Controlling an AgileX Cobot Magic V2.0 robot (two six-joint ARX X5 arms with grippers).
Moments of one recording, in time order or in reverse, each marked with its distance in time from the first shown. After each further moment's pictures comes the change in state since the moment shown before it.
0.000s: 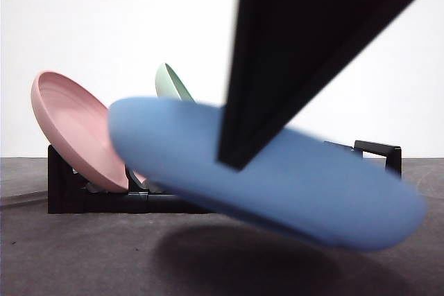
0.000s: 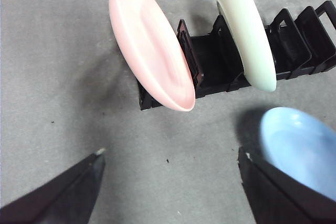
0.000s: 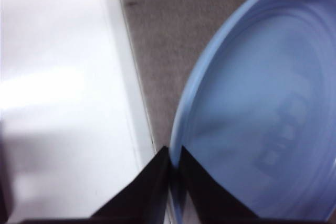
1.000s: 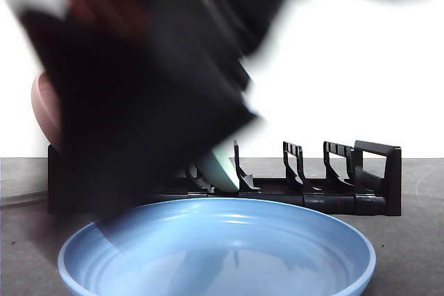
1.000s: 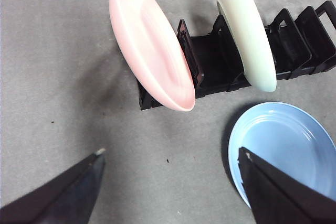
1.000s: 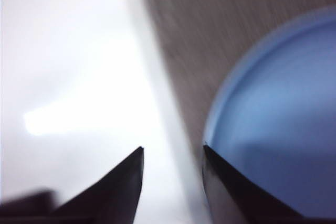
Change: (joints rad) left arm 0.000 0.000 0.000 0.000 0.000 0.000; right arm -0.092 0.204 0.076 0.149 -0.287 0.084
